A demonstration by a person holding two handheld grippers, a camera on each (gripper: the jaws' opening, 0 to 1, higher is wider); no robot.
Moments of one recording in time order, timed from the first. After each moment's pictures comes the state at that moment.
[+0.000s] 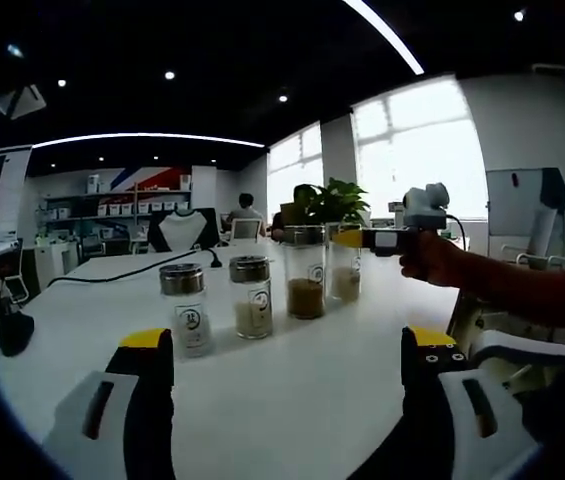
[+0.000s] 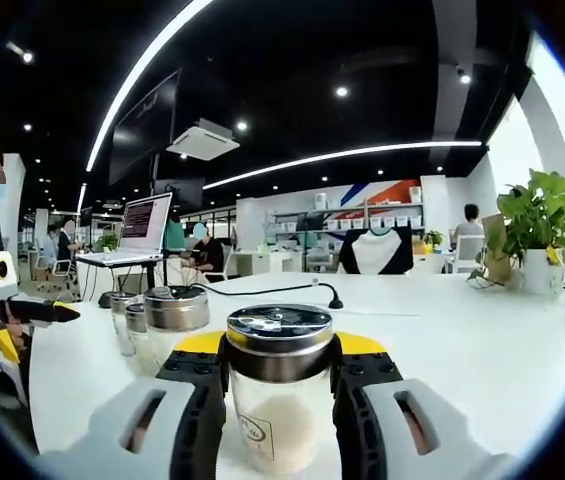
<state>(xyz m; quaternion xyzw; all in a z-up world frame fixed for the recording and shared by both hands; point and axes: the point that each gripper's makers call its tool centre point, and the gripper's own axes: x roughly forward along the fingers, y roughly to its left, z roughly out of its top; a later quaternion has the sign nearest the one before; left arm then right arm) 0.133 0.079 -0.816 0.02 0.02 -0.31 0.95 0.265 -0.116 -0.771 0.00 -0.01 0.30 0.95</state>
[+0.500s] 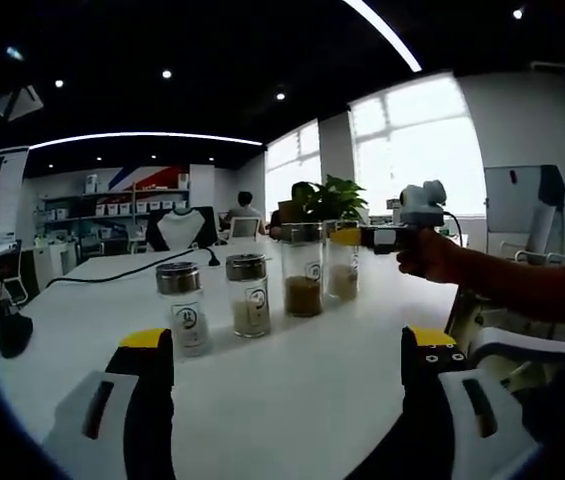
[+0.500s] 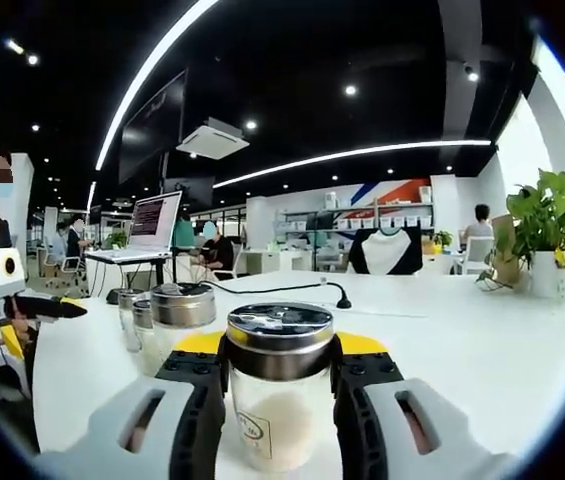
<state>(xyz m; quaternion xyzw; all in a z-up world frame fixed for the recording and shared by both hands) 0.132 0.077 -0.816 0.02 0.02 -0.31 0.95 0.263 -0.116 -0.777 -0.03 0.00 0.32 0.95</state>
